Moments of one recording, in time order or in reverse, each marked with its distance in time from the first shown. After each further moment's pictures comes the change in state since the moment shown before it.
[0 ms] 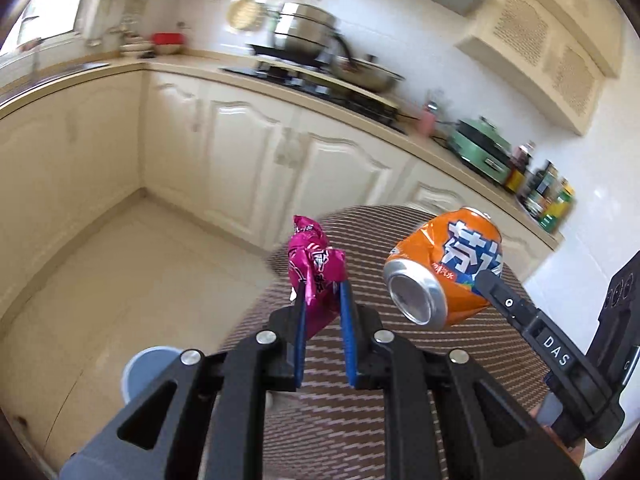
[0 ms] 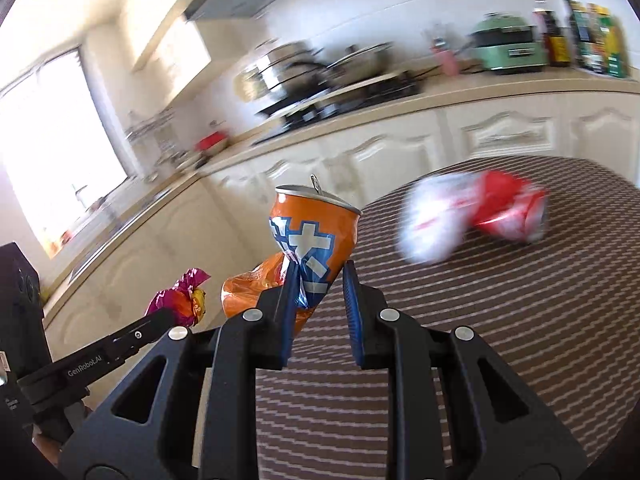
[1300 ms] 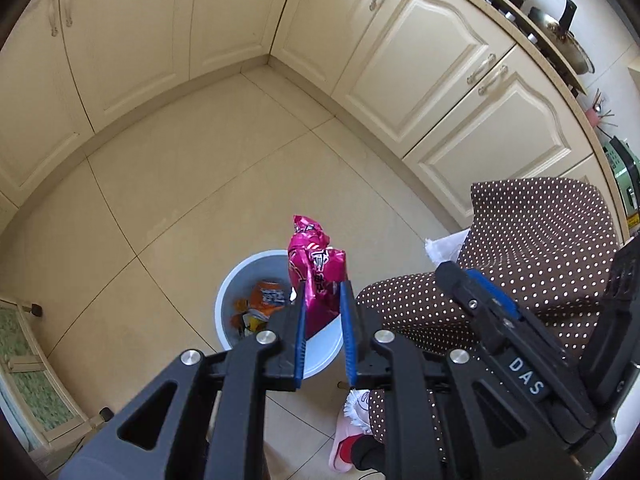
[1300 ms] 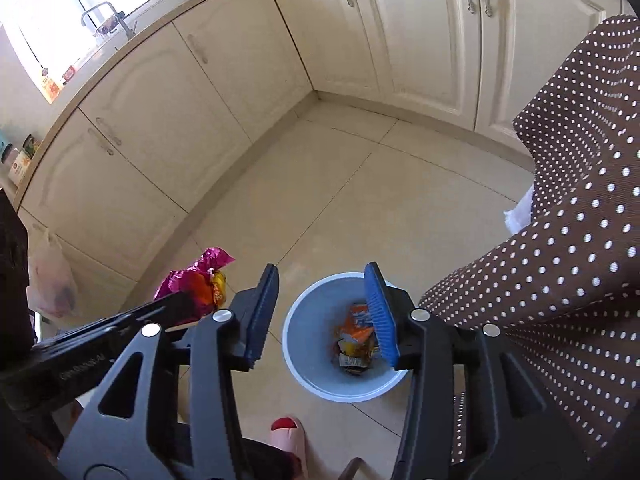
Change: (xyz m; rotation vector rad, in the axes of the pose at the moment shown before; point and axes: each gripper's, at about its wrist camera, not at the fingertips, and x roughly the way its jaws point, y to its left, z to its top) left arm 0.111 0.285 -0.078 -0.323 0.349 0.238; right arm 0.266 0.164 -0.188 -0.197 0.557 0.082
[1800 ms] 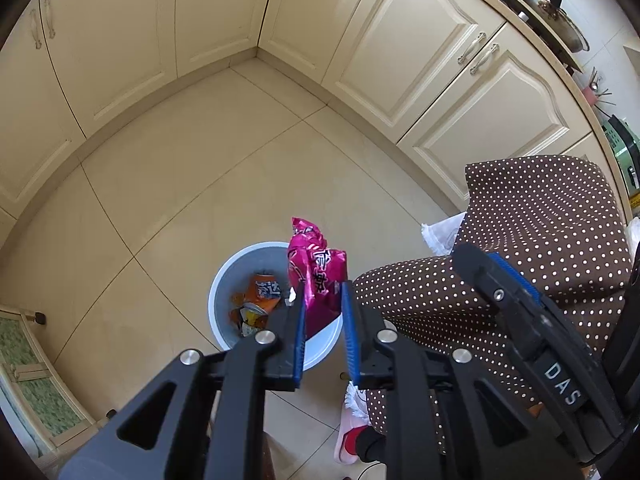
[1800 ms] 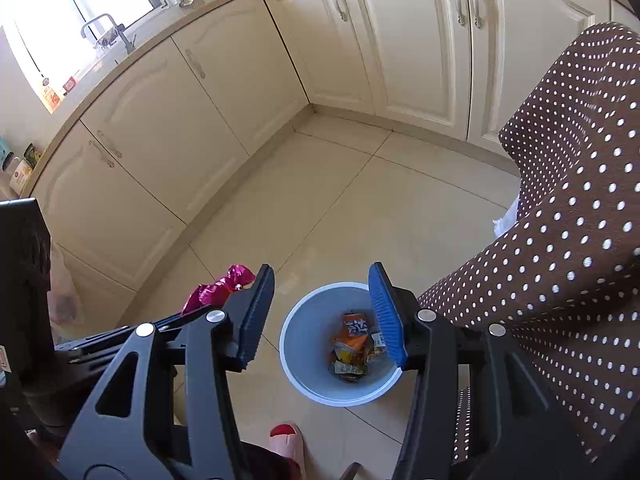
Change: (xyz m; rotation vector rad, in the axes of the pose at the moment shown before) left arm 0.009 -0.023 0.001 0.051 0.036 0.009; right arm -0.021 -0.012 0.004 0.016 -0.044 0.004
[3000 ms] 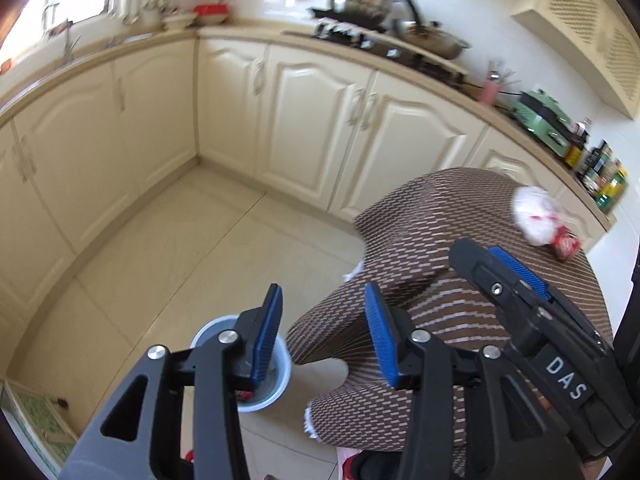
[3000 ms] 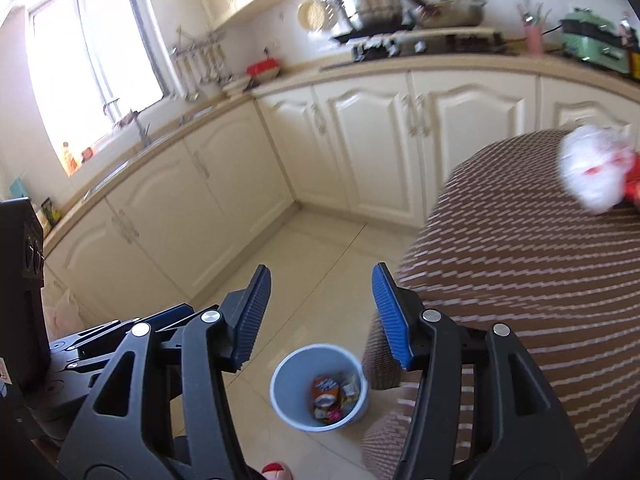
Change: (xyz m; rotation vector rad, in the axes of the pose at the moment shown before) left arm -0.154 -0.162 -0.041 0.293 -0.295 -0.061; right arm -0.211 -0.042 0.005 0.020 -0.350 -0.049
